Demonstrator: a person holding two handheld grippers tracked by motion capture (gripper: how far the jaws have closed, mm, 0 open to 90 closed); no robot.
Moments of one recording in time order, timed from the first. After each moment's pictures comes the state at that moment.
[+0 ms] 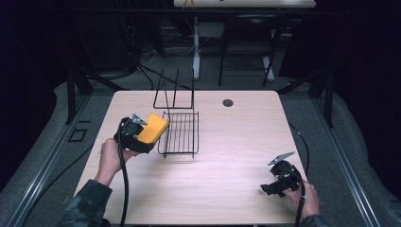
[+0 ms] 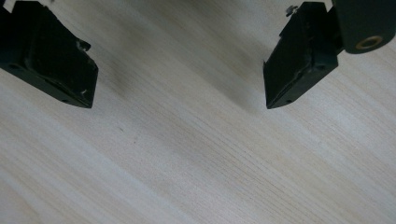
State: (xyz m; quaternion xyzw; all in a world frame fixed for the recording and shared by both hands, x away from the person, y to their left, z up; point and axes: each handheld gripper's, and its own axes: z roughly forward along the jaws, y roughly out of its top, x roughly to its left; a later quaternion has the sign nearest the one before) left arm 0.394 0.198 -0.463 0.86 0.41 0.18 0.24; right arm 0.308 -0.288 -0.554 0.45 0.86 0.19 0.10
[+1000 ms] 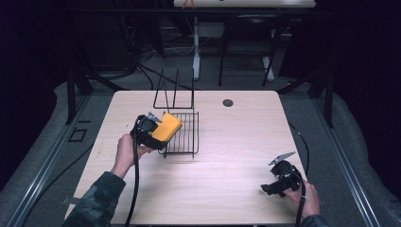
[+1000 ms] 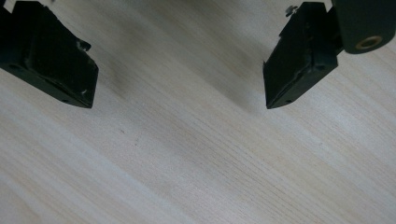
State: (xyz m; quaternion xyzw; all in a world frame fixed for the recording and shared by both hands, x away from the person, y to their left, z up) left arm 0.420 0.165 -0.481 0.87 0.39 0.14 0.25; right arm 0.309 -0.290 -0.555 0.45 0.86 0.19 0.10
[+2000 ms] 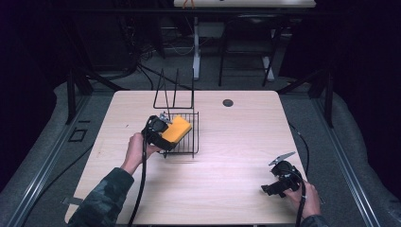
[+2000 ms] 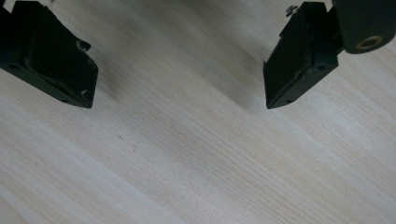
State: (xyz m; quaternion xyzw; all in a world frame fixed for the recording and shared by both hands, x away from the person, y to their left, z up) left arm 0.434 0.140 -0.498 0.89 0.35 0.12 0.25; right arm 0.309 -0.291 -0.557 0.46 0.86 0.19 0.09
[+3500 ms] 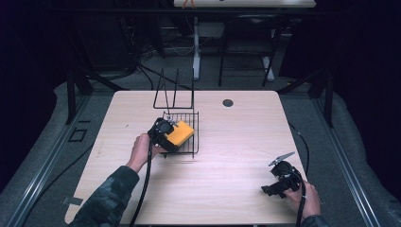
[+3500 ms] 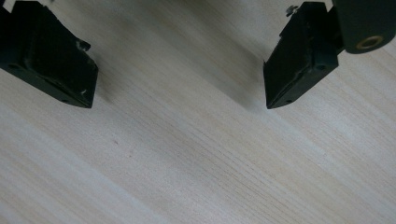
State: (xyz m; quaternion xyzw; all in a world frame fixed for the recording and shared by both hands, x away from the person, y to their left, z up) left arm 0.445 0.125 -0.518 0.91 0.35 0.11 0.21; right arm 0.309 -0.292 -0.559 0.46 0.87 0.18 0.08
